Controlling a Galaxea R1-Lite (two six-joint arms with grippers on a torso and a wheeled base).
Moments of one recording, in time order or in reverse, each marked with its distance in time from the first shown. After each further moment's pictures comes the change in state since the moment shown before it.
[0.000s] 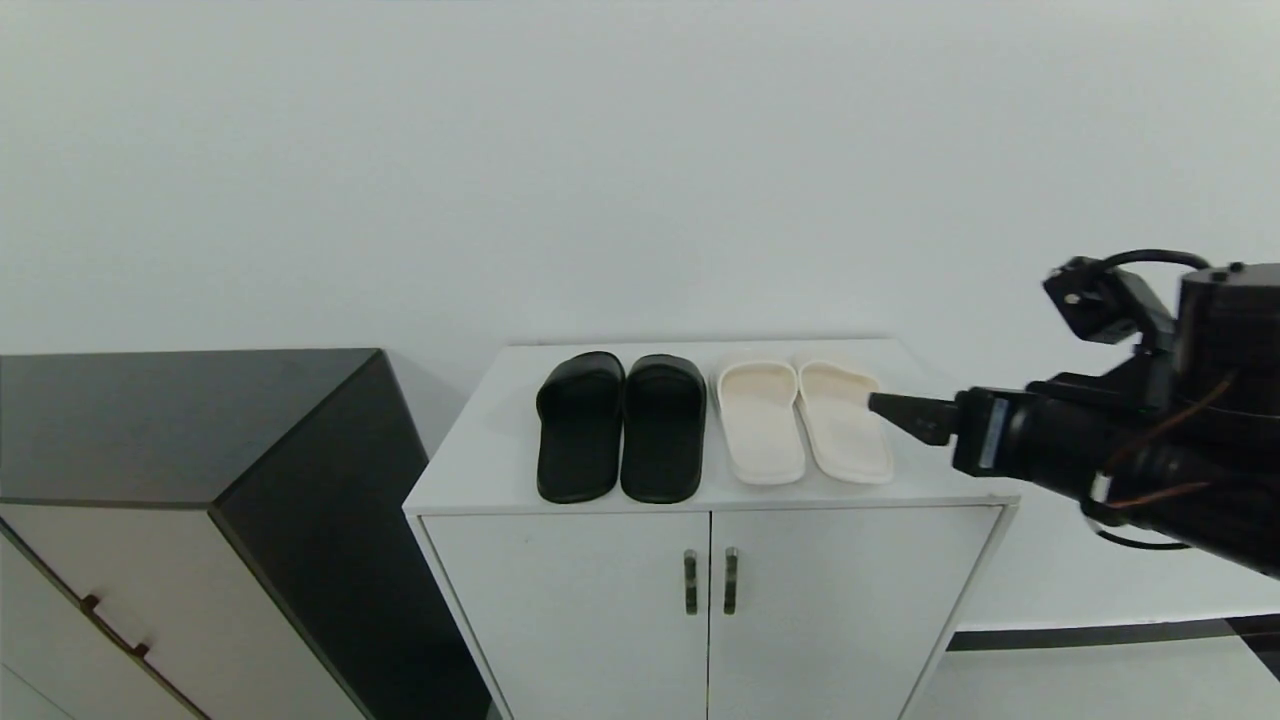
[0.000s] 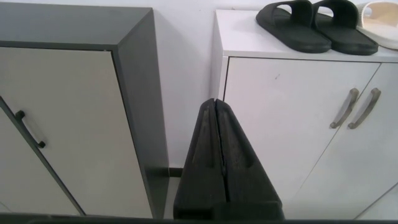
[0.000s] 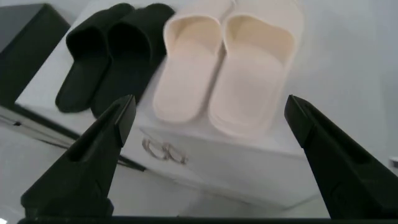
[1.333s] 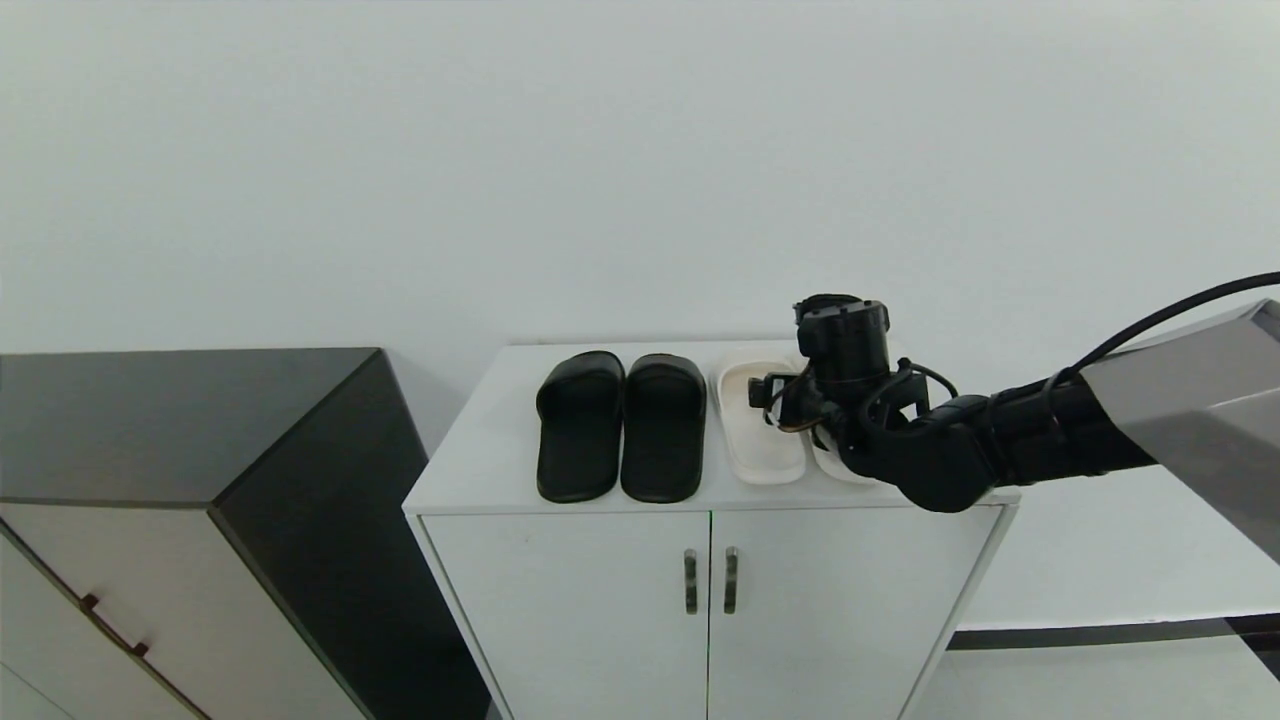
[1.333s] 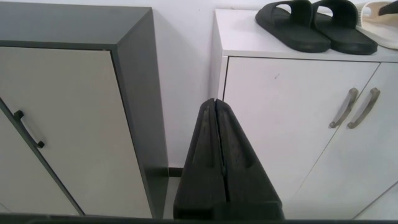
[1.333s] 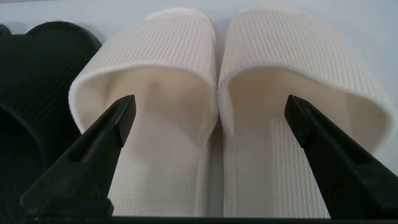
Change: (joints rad) left arm 0.000 0.000 0.000 0.000 0.000 0.000; right arm -0.004 0.672 -0.597 -0.016 -0.288 -0.050
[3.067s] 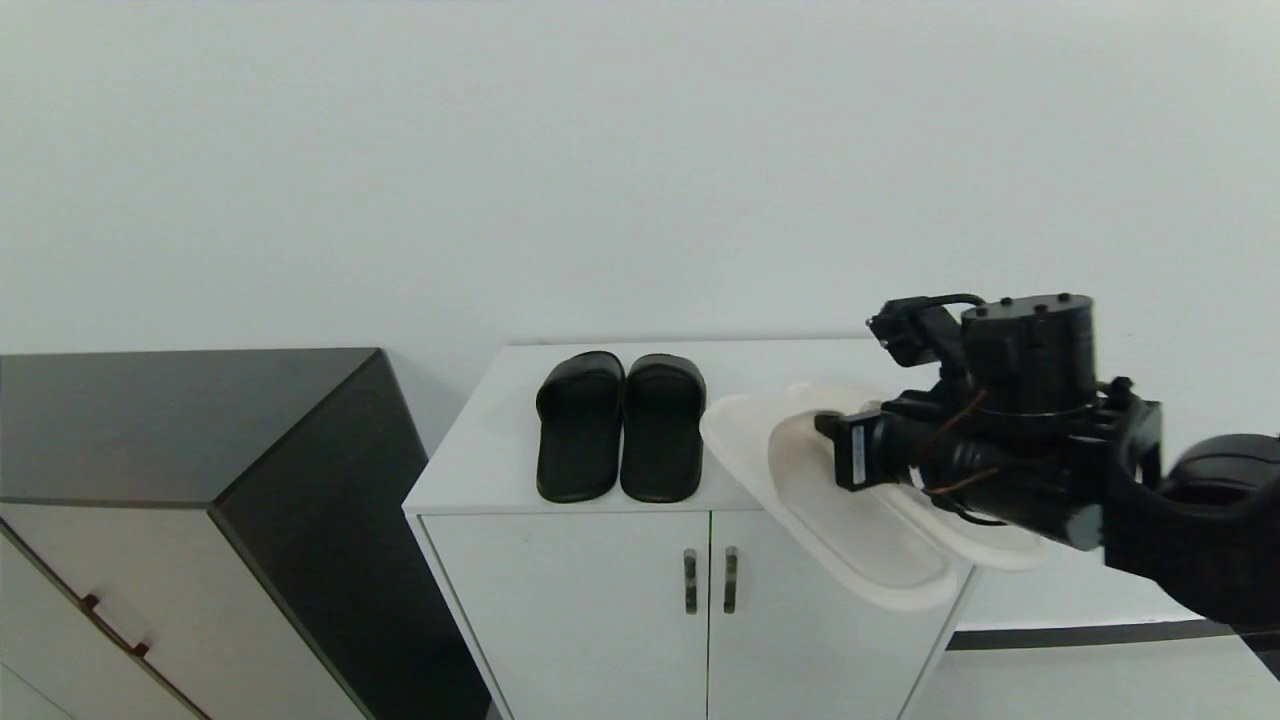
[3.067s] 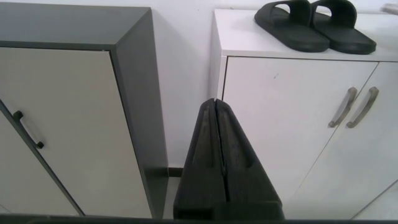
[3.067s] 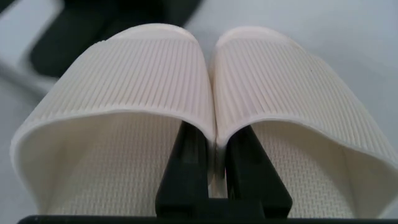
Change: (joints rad) left arm 0.000 0.000 0.000 0.000 -0.002 0.001; right arm 0.048 -0.451 0.496 -0.031 0.348 -0.129
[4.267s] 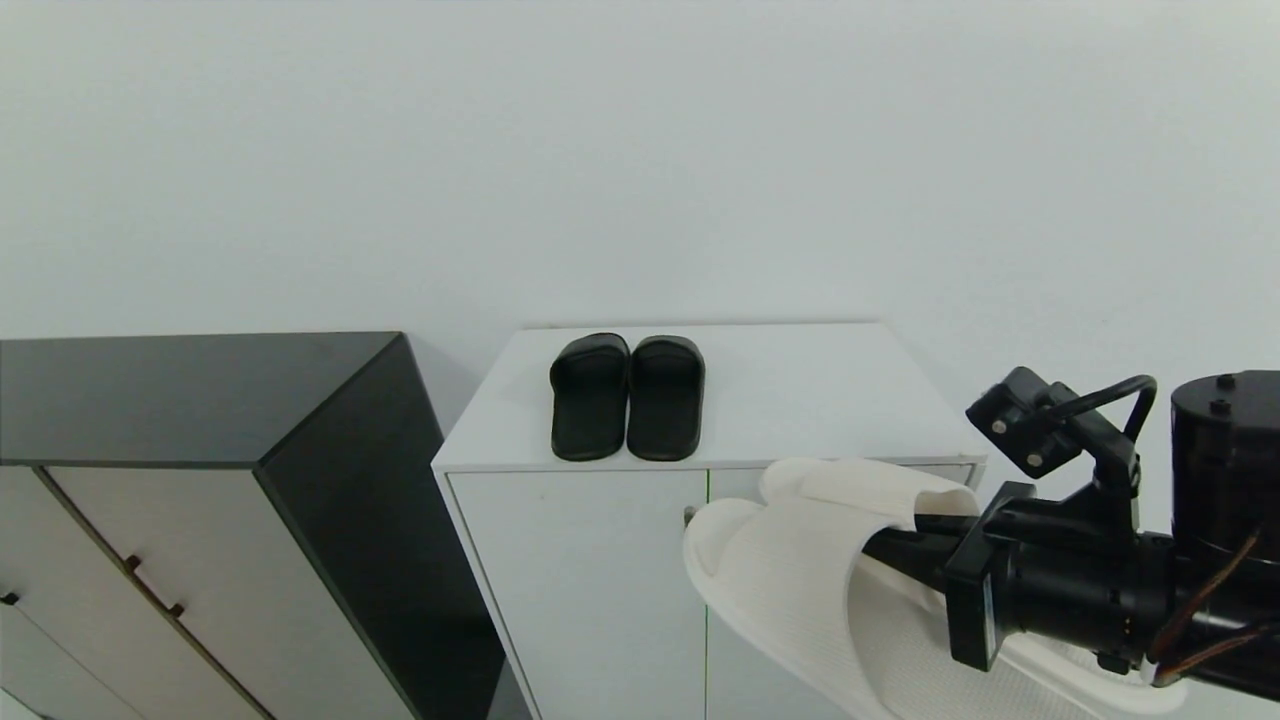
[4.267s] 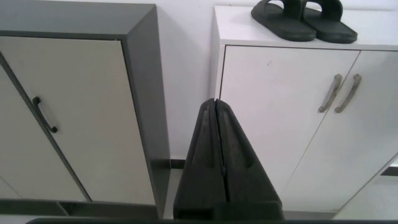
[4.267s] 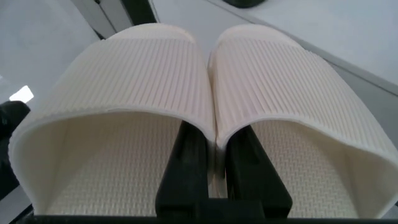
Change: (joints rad) left arm 0.000 0.000 0.000 0.000 -0.002 0.000; right arm 0.107 -0.289 0.297 -0.004 0.218 -0.053
